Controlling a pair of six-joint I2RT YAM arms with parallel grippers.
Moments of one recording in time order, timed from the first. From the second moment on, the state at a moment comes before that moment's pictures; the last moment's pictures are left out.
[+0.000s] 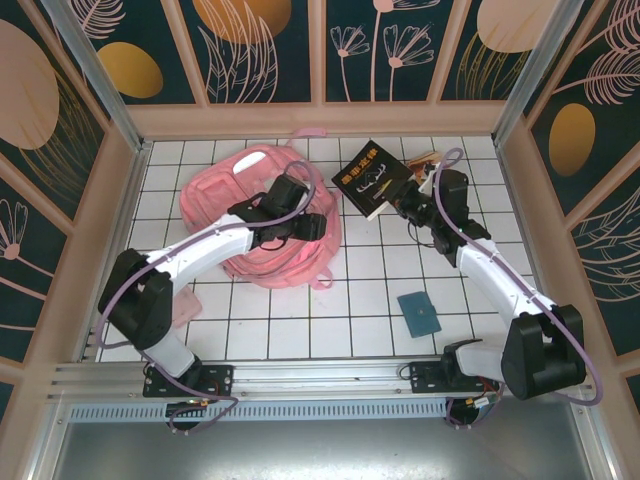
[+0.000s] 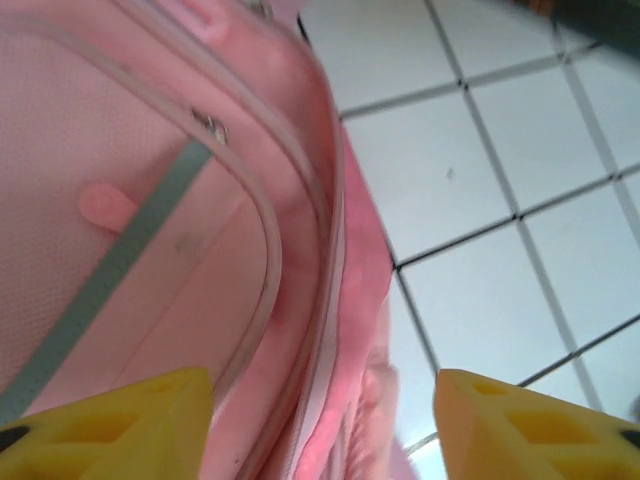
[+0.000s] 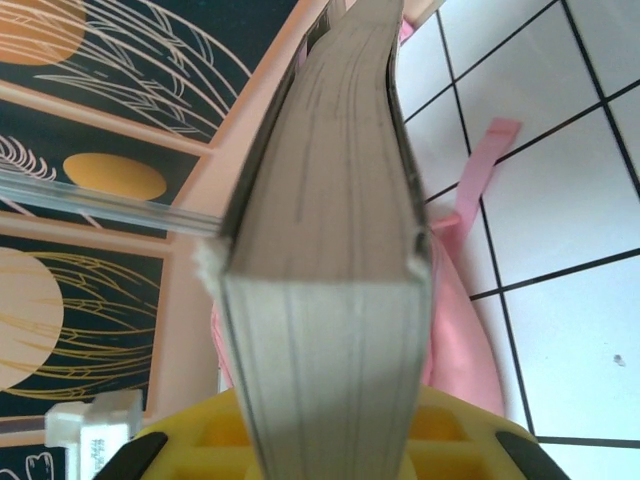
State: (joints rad) left arm -0.68 1.66 1.23 -0.47 0.04 -0.42; right arm 0.25 1.25 0.84 0.01 -0.38 0.95
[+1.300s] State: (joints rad) left arm -0.68 1.60 1.47 -0.62 -0.31 -0.33; right arm 0.23 1.06 0.74 -0.07 -0.54 0.91
